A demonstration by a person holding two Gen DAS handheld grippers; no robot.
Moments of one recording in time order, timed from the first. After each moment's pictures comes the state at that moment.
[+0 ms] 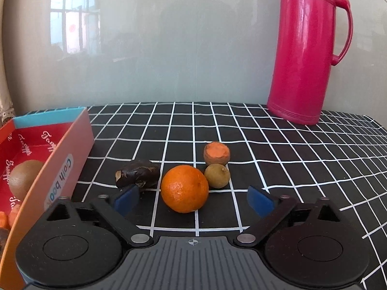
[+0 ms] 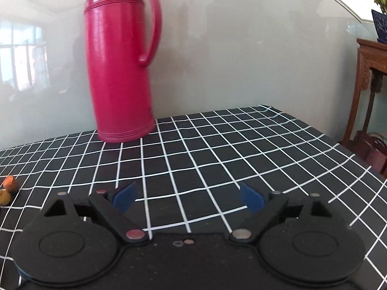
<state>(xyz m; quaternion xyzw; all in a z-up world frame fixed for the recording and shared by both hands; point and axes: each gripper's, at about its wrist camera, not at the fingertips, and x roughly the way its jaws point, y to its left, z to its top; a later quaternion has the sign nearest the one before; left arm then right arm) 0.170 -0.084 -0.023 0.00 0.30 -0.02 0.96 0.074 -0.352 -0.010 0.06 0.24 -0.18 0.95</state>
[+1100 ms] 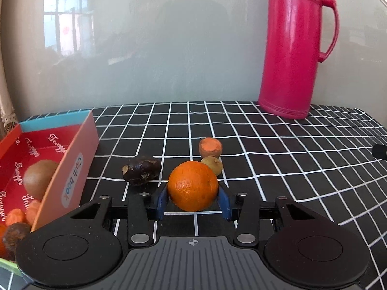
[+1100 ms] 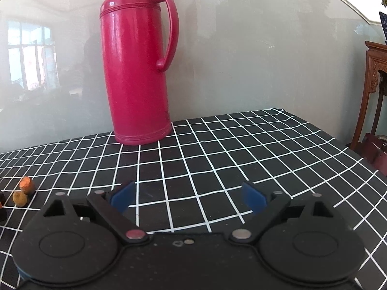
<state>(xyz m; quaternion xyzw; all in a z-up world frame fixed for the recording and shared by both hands) 0.142 -0.082 -0.006 0.02 0.29 -0.03 0.96 0.070 -0.333 0.003 0.06 0.24 -0.15 0.96</state>
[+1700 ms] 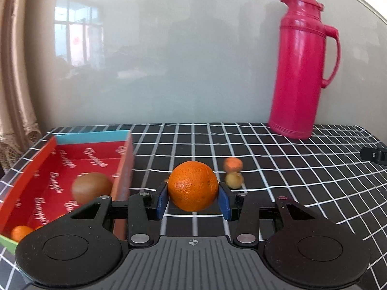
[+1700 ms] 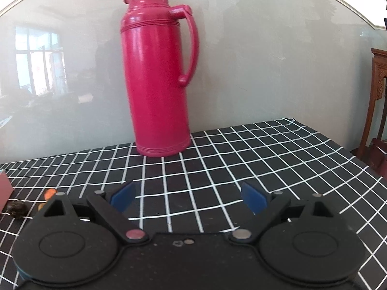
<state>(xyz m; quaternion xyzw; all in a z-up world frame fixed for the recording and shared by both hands) 0.101 -0.038 0.029 0.01 0.26 -0.01 0.97 0.065 -0.300 0.027 0.06 0.22 -0.12 0.97</state>
